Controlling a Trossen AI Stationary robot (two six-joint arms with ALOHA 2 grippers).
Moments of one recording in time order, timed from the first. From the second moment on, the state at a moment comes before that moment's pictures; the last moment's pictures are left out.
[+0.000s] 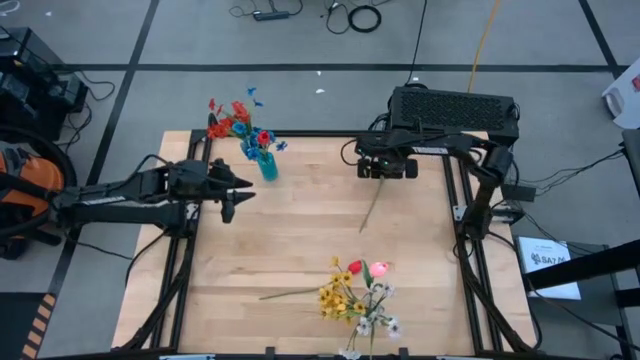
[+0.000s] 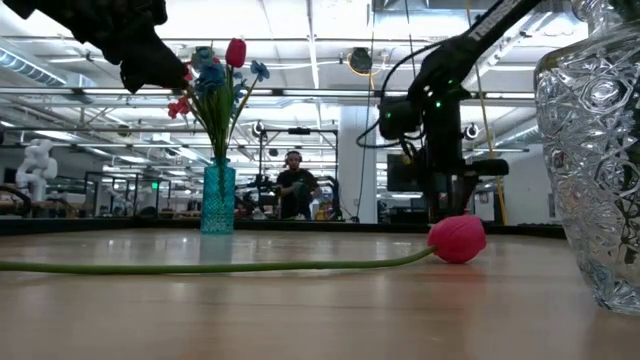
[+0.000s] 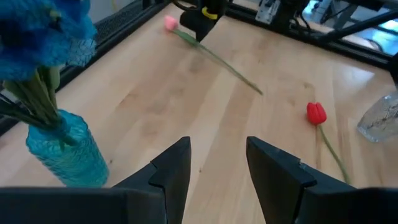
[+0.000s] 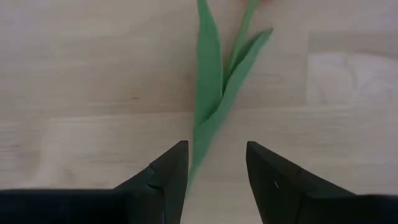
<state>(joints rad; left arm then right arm) 0.17 0.61 0.63 -0.50 -0.05 -0.23 -0.54 1.81 1.18 -0.89 0.13 1.08</state>
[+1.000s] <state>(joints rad) 0.30 0.61 0.63 -0.53 0.08 -0.22 -0.39 1.46 1.12 -0.90 0.43 0.93</state>
